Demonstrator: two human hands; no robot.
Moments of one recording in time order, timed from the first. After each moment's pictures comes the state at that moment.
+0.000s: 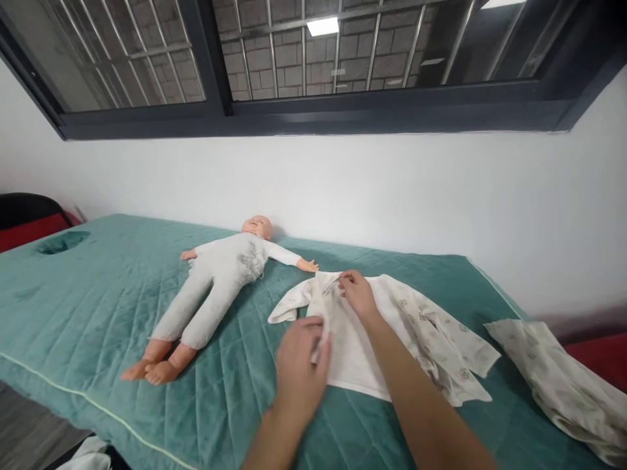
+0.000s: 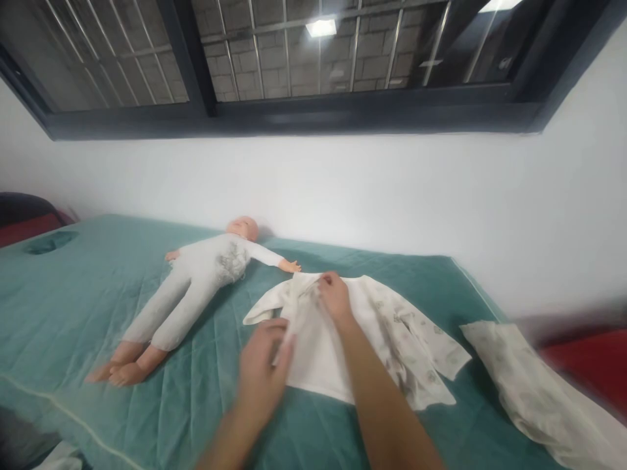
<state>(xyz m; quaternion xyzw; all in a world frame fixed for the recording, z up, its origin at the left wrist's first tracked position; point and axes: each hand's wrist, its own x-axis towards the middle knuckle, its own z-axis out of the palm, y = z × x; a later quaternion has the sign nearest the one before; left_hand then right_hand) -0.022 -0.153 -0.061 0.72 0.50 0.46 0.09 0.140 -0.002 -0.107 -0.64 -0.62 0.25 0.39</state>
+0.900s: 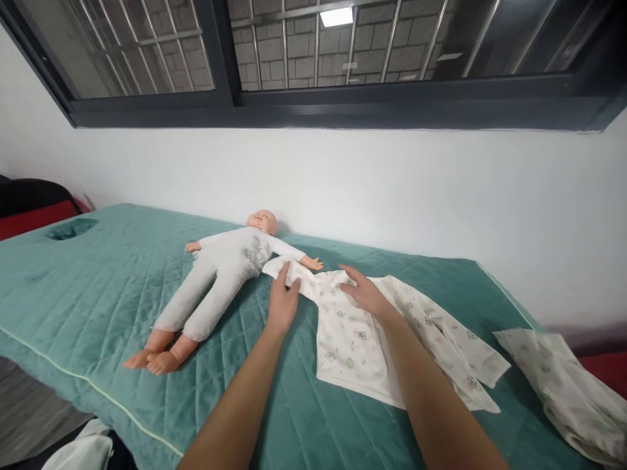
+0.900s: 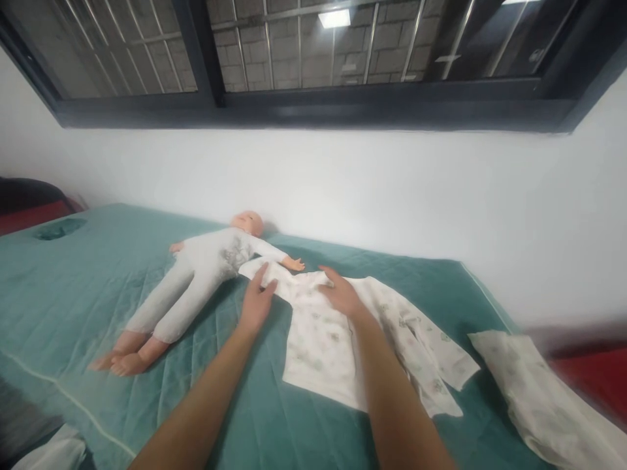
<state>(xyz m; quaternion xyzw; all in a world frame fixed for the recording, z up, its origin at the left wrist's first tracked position) -0.057 -0.036 -0.078 0.55 0.64 0.48 0.25 0.167 0.015 -0.110 -0.55 -0.68 0.34 0.34</state>
